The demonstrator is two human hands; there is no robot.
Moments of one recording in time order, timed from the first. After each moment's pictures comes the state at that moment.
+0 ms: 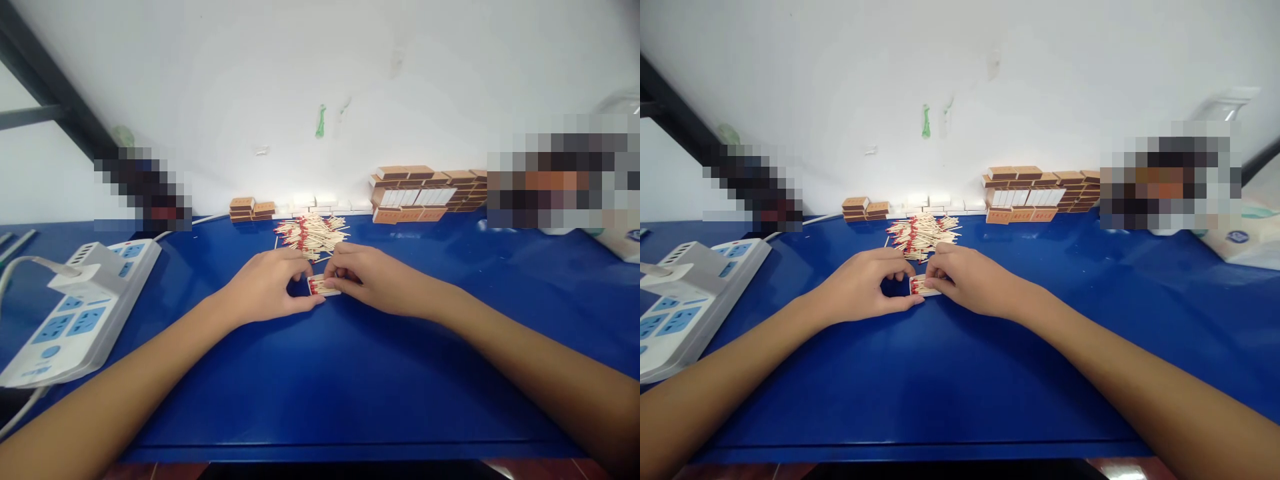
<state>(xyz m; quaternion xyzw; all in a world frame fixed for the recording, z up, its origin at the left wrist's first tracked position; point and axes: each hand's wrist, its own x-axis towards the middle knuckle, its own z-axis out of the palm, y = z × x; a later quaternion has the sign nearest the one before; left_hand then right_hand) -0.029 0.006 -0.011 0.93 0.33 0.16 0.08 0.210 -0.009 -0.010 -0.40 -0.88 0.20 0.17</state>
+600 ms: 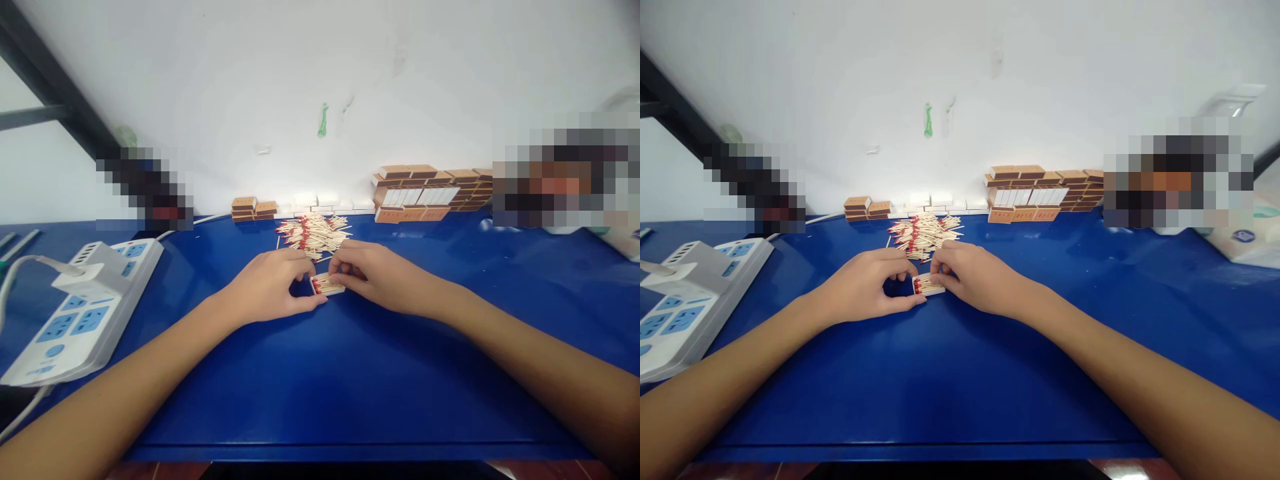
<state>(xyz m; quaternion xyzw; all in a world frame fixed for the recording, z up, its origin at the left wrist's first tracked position) -0.029 0.006 -0.009 0.94 0.32 0.14 0.07 0.211 -0.009 -0.009 -0.42 -0.87 0.17 0.18</state>
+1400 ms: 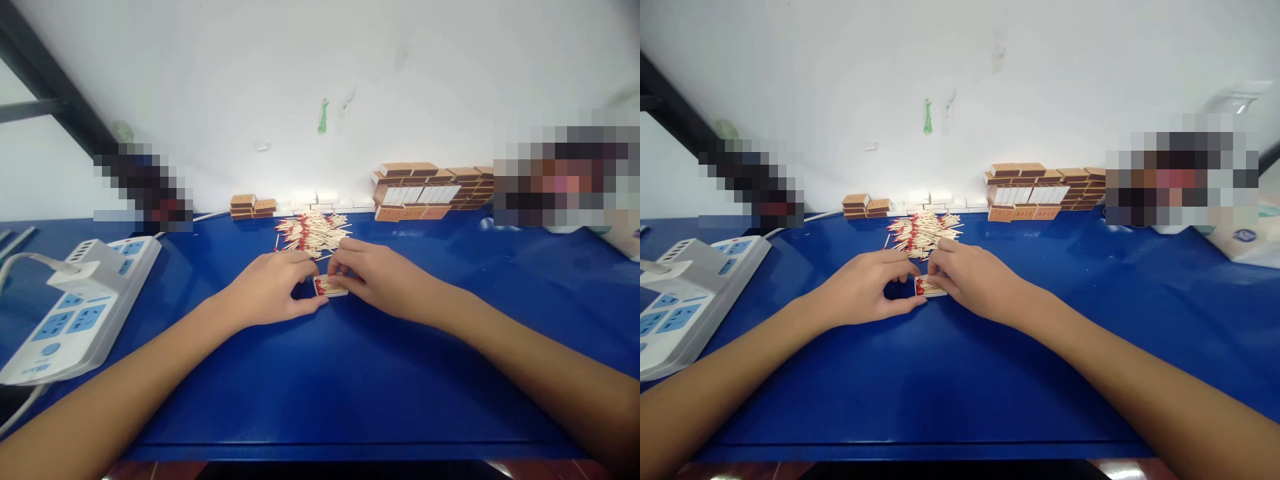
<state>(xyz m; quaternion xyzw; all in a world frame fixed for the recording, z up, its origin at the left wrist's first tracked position) -0.026 0.001 -0.010 0.94 0.31 0.13 0.05 0.210 -0.015 -0.007 -0.42 -0.88 0.13 0.17</state>
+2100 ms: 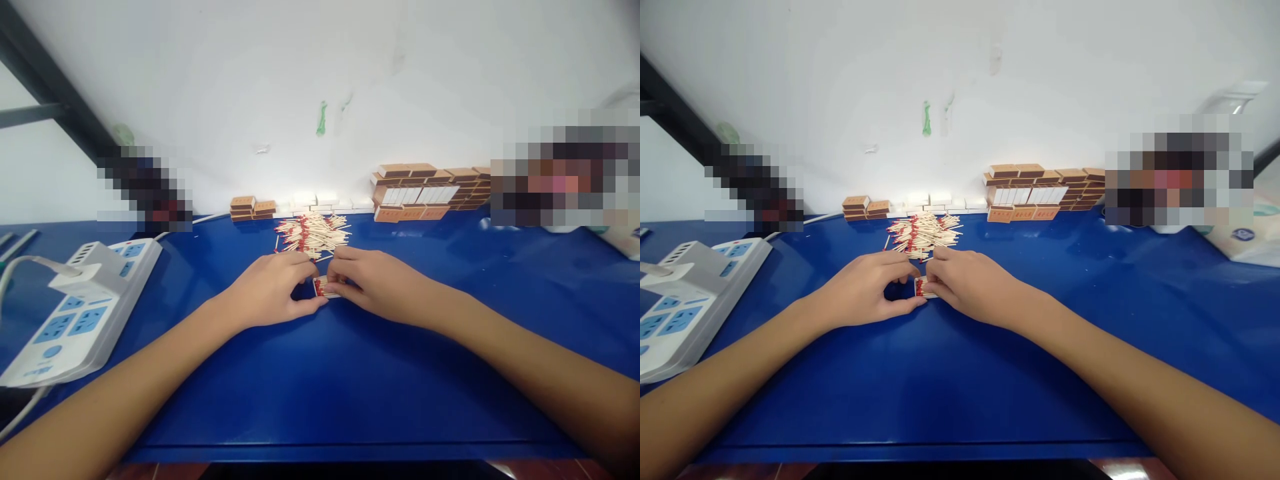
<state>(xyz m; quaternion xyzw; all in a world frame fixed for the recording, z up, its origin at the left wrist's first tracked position) -0.025 0.001 -0.012 0.94 0.31 0.13 0.04 0.207 -0.017 -0.014 -0.40 -0.90 0.10 0.13</state>
